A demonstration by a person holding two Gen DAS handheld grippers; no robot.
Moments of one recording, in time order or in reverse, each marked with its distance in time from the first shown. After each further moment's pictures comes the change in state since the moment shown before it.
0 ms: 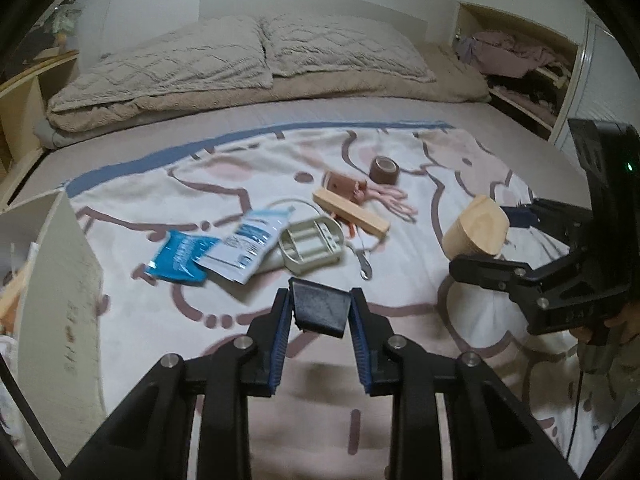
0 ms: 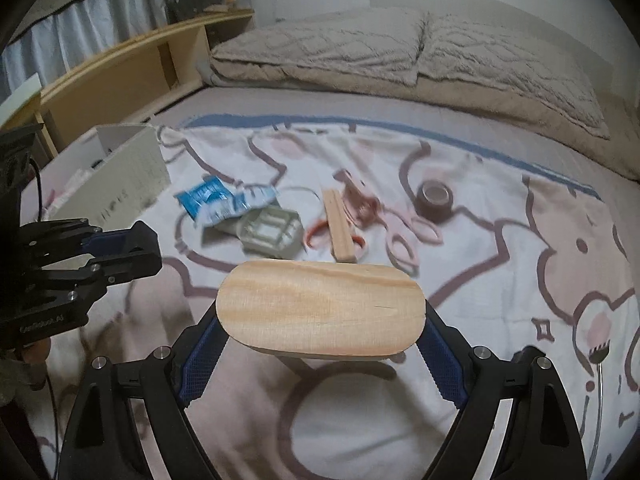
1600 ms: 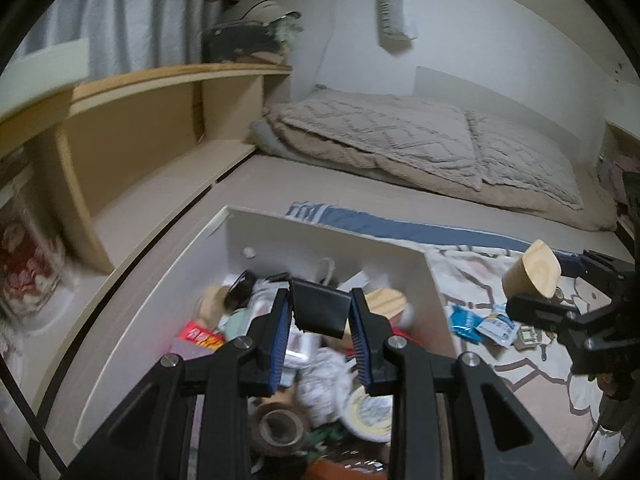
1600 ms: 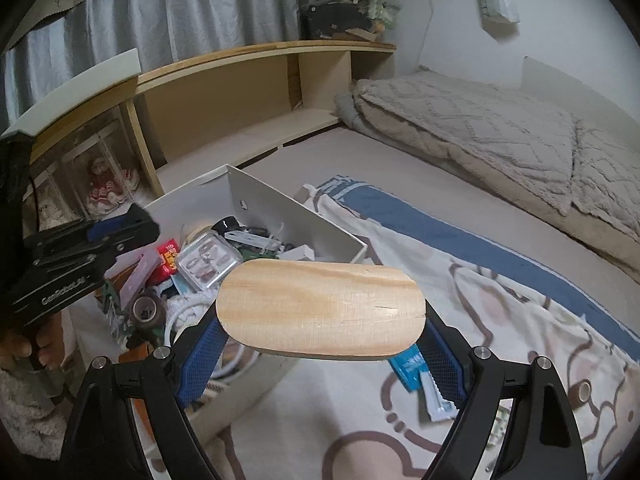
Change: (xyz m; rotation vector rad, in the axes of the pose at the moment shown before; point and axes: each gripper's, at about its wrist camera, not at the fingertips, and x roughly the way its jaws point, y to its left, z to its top) left arm -0.173 0.231 -0.037 -0.364 -0.222 0.447; right arm 0.021 0.237 0.134 -0.262 -0.085 0.215
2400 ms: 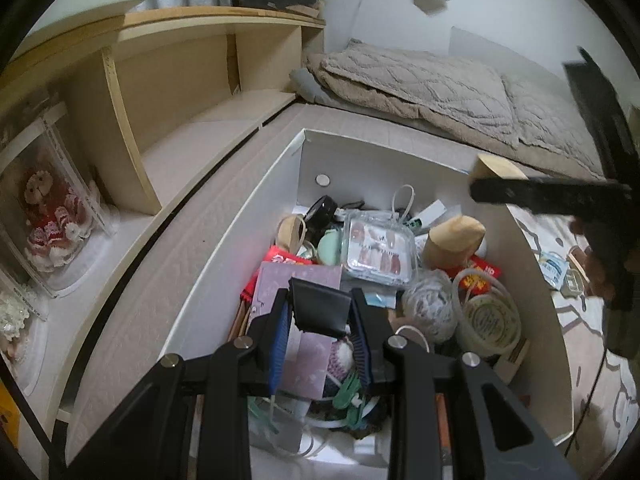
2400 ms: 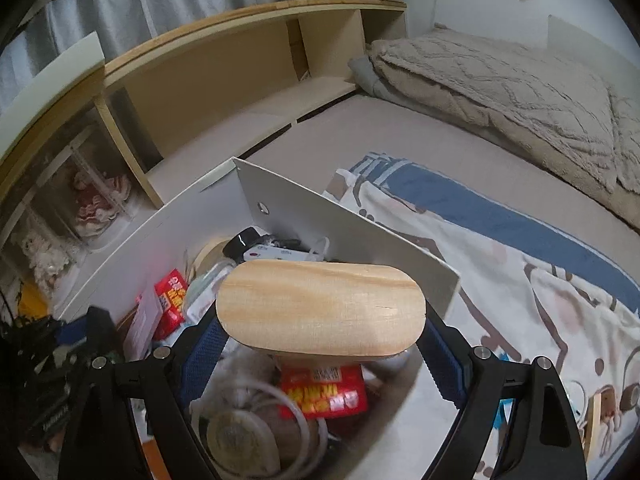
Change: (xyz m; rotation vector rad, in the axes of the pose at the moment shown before) left arm 0.002 0.065 -0.042 0.007 0.155 0.077; right arm 0.098 0.046 0.049 0.086 0.123 0.052
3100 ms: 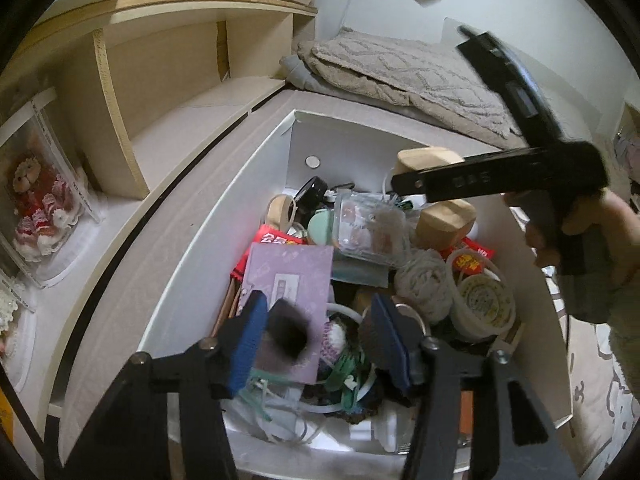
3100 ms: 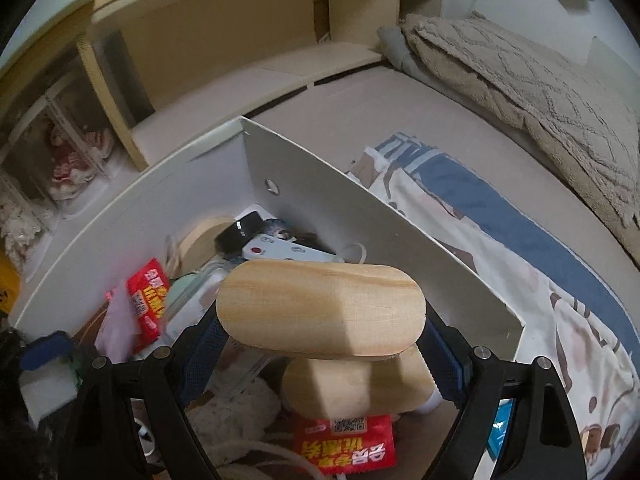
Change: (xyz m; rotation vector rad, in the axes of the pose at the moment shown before) left arm 0.002 -0.001 -0.008 -0.003 0.039 -0.045; right arm 0.063 0.032 0.022 -0.108 0.133 -0.058
